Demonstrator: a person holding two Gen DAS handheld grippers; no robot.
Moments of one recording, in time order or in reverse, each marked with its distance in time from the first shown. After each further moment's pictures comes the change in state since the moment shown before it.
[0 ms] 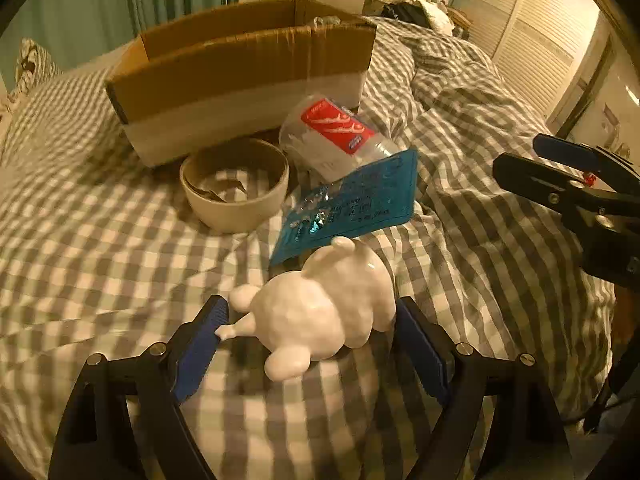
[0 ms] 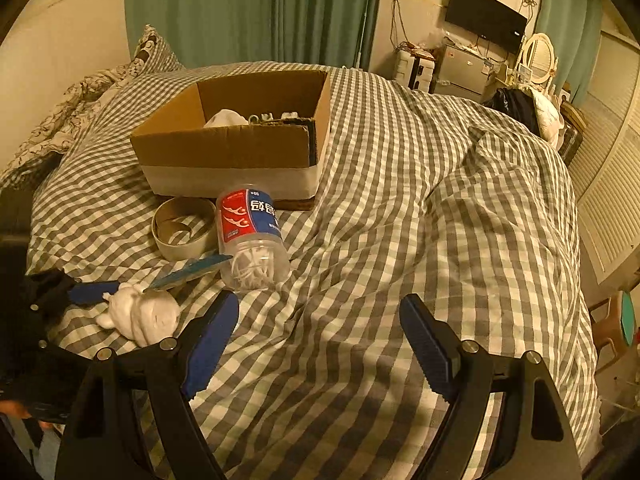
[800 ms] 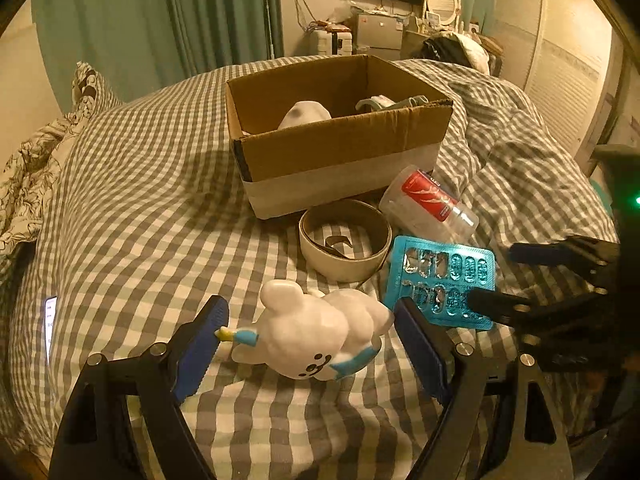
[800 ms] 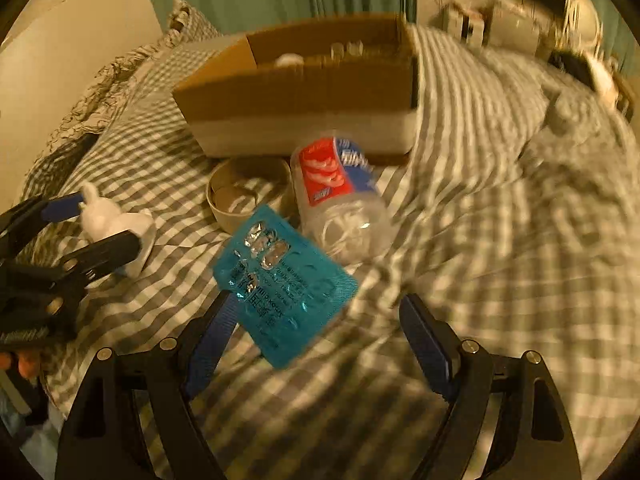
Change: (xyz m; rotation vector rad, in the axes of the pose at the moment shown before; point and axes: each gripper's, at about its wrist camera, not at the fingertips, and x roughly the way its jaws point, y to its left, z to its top) left arm -0.040 0.052 0.014 -0.026 -0.129 0.171; right arm 0.058 0.041 -0.006 0.029 0.158 0.218
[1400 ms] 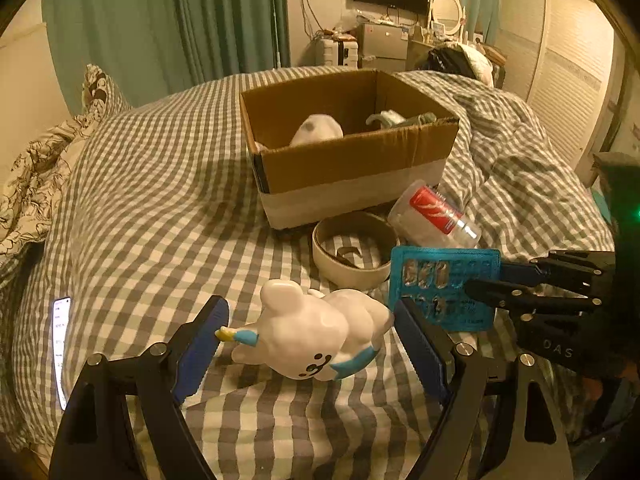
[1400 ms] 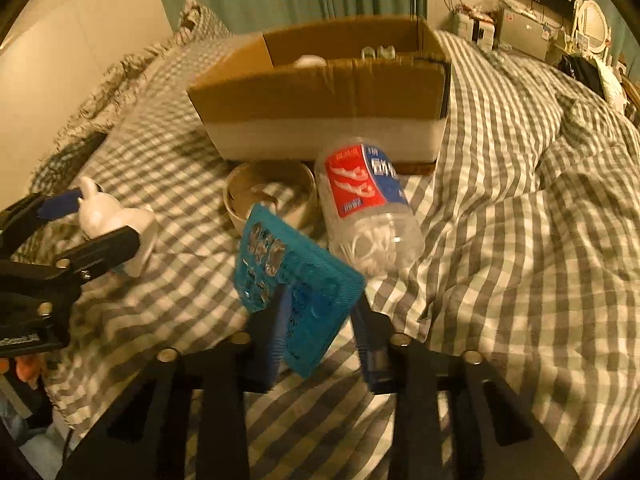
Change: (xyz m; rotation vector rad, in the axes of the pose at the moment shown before) left arm -0.015 0.010 0.004 -0.023 -0.039 0.008; right arm -0.006 0.017 0.006 -0.029 -0.042 0.031
